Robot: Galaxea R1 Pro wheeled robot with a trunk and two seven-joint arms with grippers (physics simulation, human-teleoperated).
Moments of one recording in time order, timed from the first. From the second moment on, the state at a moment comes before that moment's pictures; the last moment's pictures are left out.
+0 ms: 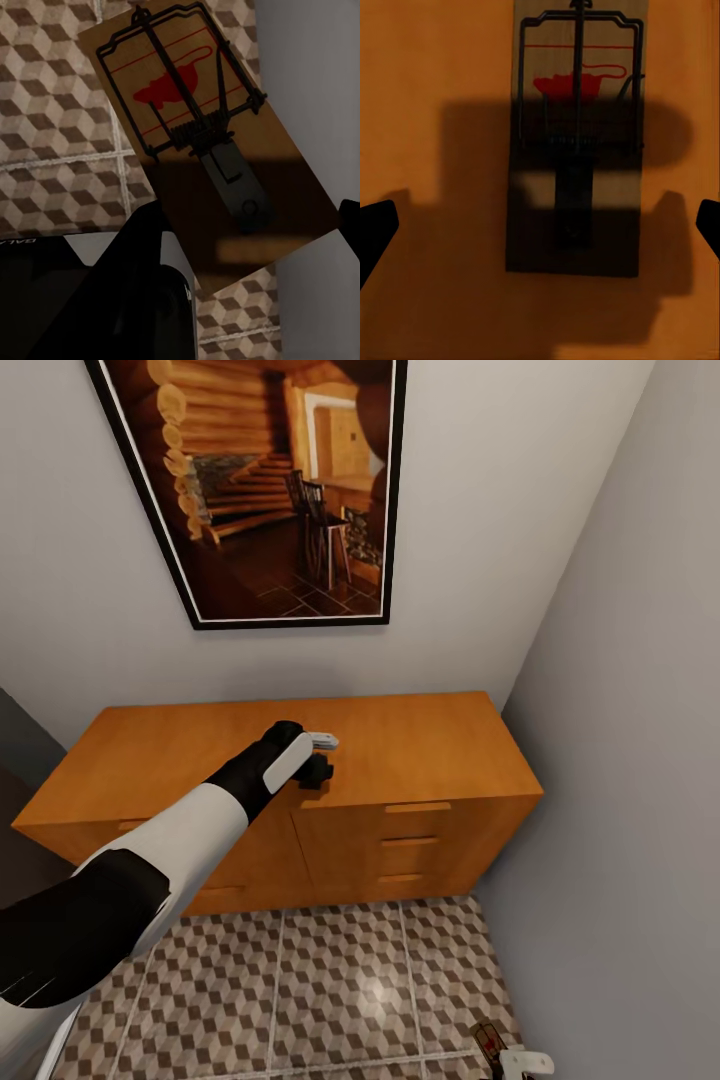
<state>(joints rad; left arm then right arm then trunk) -1.28 -0.11 -0.57 -0.52 0.78 0.85 0.50 -0.43 0.01 0.22 -0.02 -0.22 -0.28 -0.14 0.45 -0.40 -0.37</state>
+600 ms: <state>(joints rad) -1.28 -0.13 -0.58 -0.52 0.78 0.85 0.50 -0.43 0.01 0.22 -0.02 -0.22 -0.28 -0.14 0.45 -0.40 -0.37</state>
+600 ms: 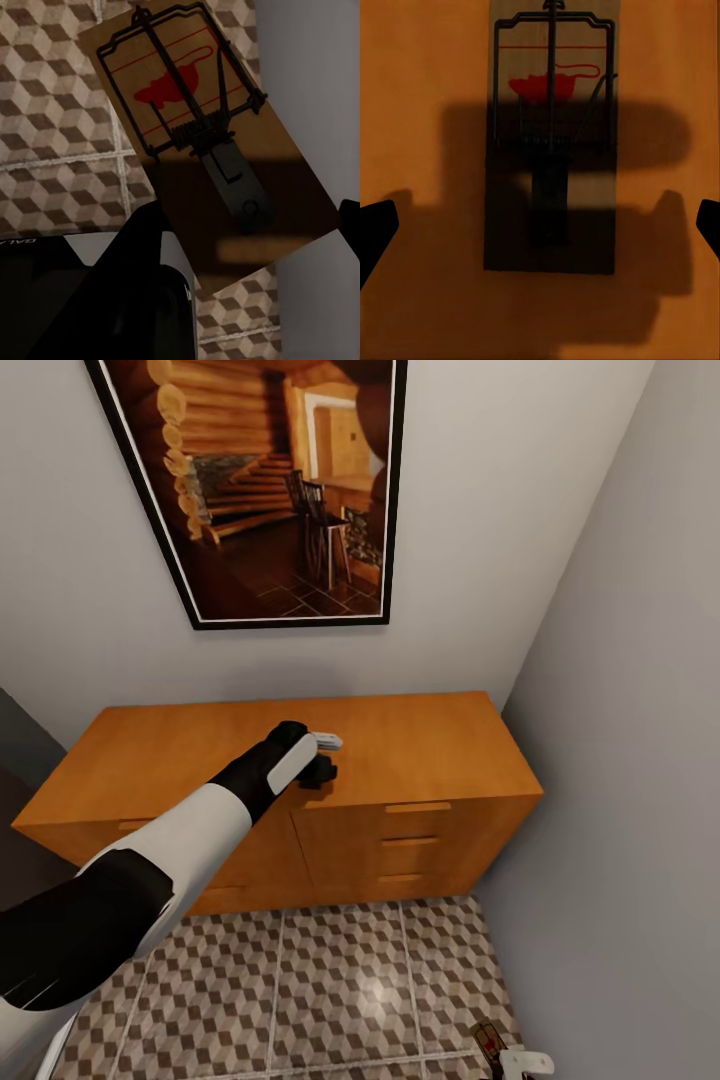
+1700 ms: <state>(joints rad) -1.28 -0.13 -0.62 -0.52 0.78 0.85 0.50 -0.43 0.01 0.22 -0.02 -0.22 -0.28 -0.14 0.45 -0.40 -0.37</state>
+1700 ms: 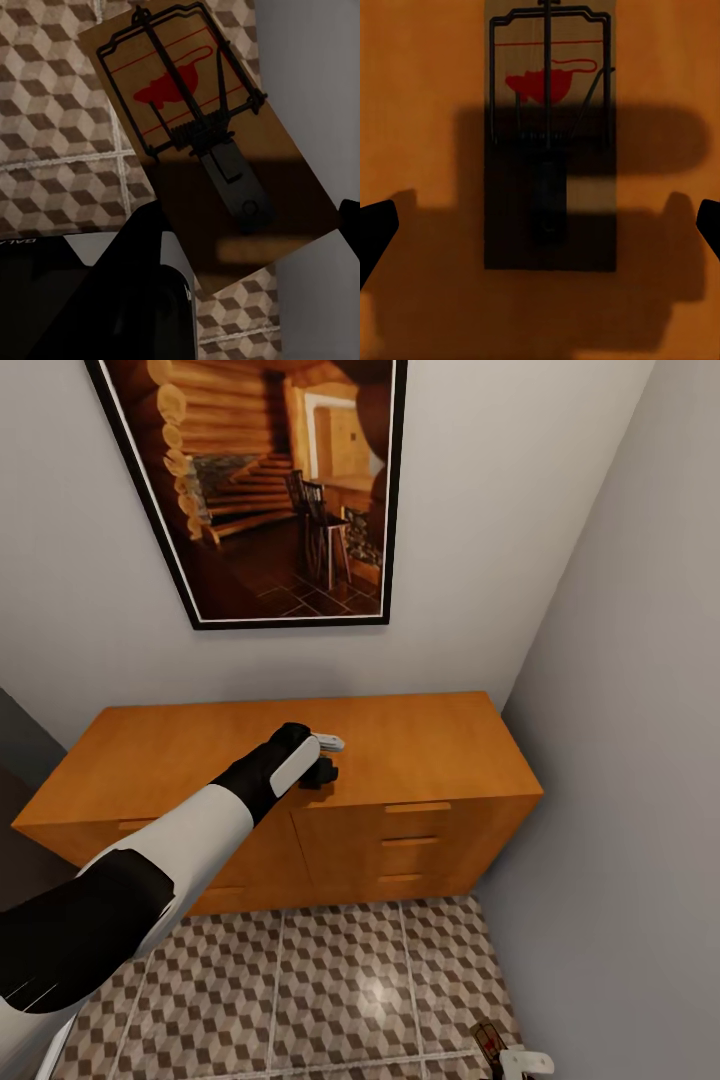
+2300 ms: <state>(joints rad) -1.28 -0.13 -0.62 -0.52 0.78 0.85 0.58 -0.43 0.01 0.22 -0.02 -0.22 -0.28 -0.14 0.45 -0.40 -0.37</state>
